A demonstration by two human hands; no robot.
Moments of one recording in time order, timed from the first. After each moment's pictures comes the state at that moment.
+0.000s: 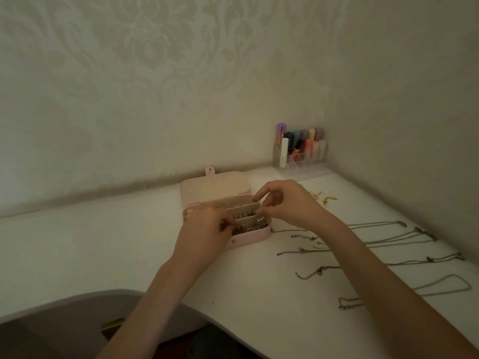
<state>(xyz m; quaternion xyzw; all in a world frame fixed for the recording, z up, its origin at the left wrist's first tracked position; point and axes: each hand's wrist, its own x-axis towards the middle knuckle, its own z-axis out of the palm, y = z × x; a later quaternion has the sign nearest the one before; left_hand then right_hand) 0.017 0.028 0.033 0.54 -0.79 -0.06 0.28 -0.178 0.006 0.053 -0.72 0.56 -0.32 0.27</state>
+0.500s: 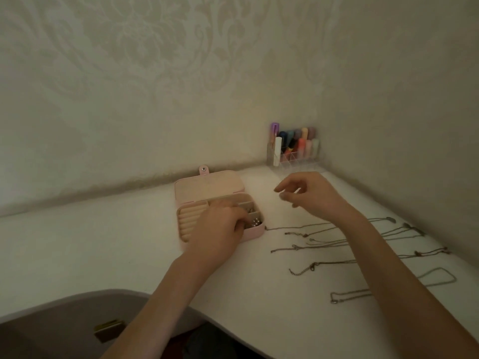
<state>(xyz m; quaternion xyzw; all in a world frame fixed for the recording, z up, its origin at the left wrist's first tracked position) -0.007 0.031 0.034 0.46 -0.84 -0.05 0.28 -0.221 0.012 0.062 -0.69 0.60 -0.35 0.22</state>
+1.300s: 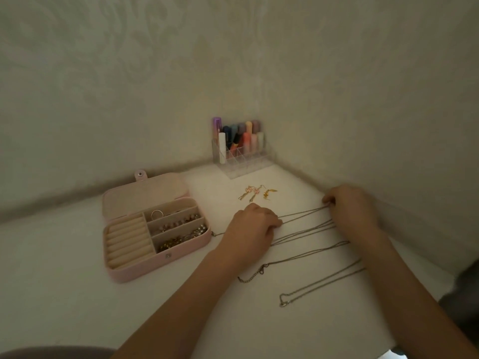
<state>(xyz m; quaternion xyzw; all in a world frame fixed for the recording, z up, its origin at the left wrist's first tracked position) -0.140 0.010 0.001 0.31 -0.92 -0.13 0.21 -0.354 0.057 0.020 -0.49 0.85 -0.19 -0.04</state>
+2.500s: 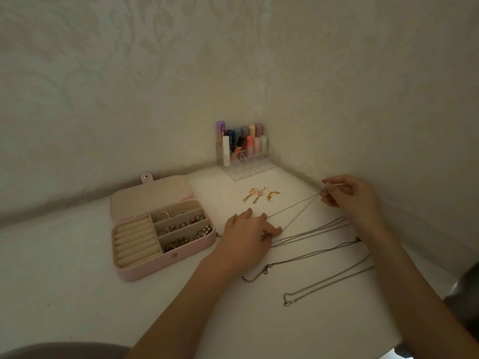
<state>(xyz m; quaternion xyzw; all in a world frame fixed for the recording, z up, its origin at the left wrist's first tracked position) -0.123 0.021 0.009 0.38 -0.90 -0.19 0.12 -0.351 0.053 0.026 -0.41 0.64 -0.62 0.21</state>
